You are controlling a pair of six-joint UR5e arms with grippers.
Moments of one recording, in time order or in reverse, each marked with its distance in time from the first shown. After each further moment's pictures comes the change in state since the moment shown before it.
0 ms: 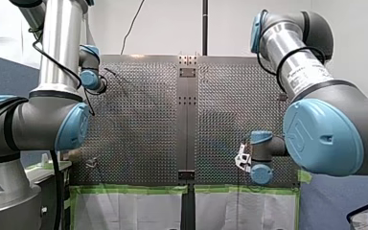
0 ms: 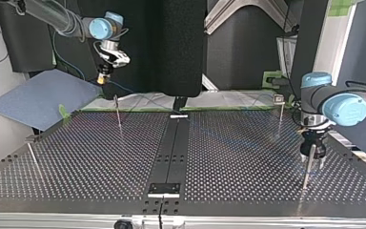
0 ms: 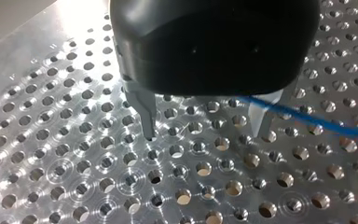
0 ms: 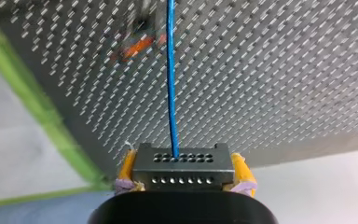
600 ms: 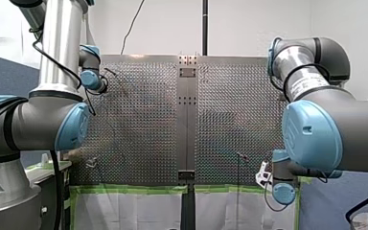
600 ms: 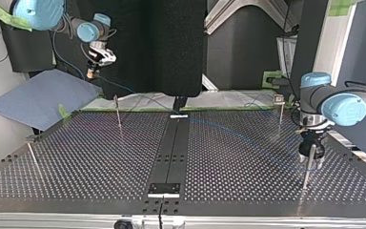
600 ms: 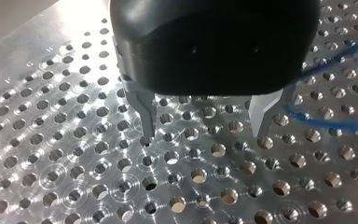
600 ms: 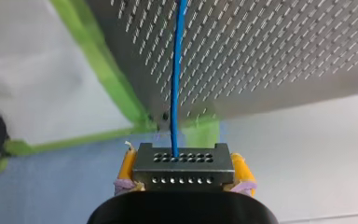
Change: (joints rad) left arm -0.005 0.000 0.000 0.002 0.006 -0.007; right arm -0.194 0.177 -0.074 -0.012 -0.116 0.034
